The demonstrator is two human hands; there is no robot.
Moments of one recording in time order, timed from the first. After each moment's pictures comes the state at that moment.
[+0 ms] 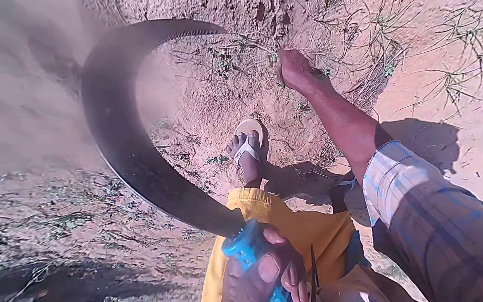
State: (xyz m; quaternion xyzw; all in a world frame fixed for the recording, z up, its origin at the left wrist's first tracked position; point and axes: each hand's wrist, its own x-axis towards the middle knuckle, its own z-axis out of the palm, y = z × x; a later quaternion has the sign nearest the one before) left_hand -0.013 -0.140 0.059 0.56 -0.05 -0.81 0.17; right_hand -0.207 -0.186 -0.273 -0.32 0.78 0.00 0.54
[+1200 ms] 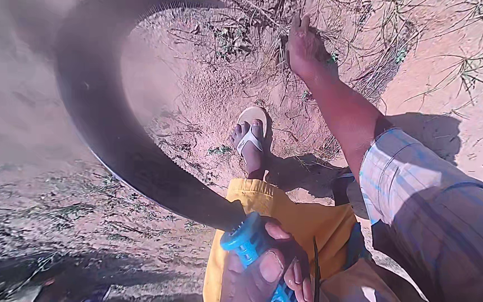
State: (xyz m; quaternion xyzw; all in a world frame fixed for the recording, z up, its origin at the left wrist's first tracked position) left_hand 0.005 -0.147 0.061 0.55 -0.07 -0.82 0.15; right_hand -0.193 -0.193 -0.287 -0.25 0.85 0.04 0.45
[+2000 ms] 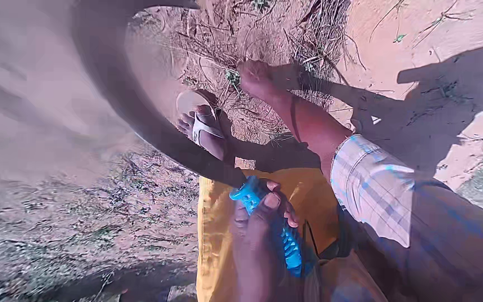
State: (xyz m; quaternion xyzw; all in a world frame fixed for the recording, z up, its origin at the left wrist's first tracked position) left_hand -0.003 -0.010 0.018 0.57 -0.24 -0.78 0.08; right_hand -0.132 -0.053 -0.268 -0.28 0.77 -0.07 0.57
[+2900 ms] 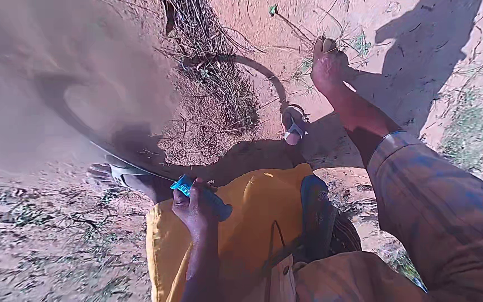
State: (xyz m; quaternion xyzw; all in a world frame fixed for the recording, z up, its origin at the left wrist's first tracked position) left_hand 0.025 0.089 -0.096 0.57 -0.61 -0.55 -0.05; right_hand -0.233 0.363 -0.270 0.00 0.92 0.07 0.38
